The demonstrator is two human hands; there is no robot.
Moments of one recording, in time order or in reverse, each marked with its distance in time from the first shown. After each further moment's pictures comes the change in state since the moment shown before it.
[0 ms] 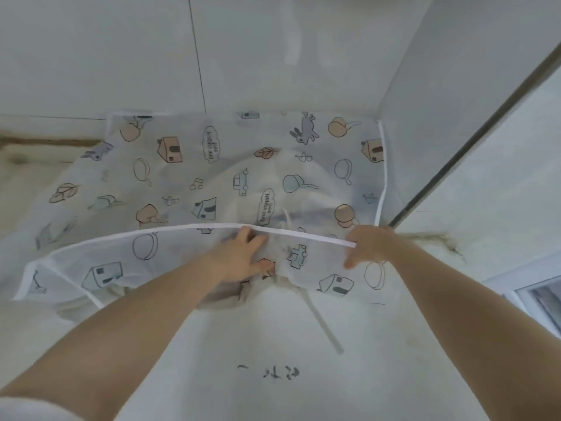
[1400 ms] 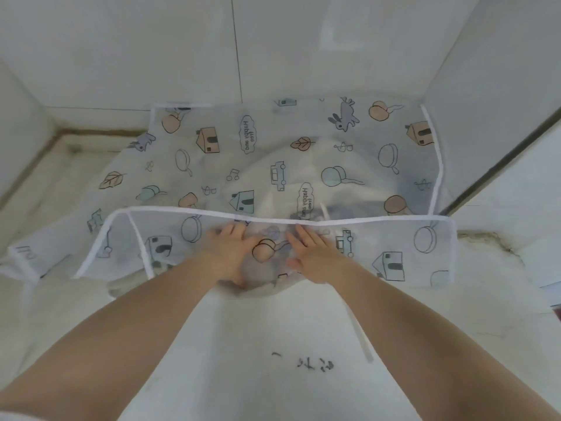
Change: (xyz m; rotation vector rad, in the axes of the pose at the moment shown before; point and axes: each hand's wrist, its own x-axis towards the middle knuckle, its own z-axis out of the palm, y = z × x) left_hand -0.039 -0.054 0.008 0.322 -0.021 -0.167; right_hand 0.037 -0.132 0.062 0.002 0.082 -0.373
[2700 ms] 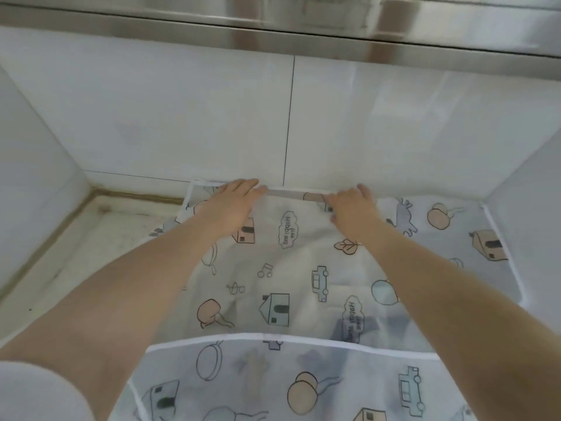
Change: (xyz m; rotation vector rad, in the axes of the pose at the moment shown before) left_hand 0.109 -0.156 -0.141 -0.096 0.390 -0.075; right_hand 0.129 0.026 -0.220 -0.320 0.453 0.103
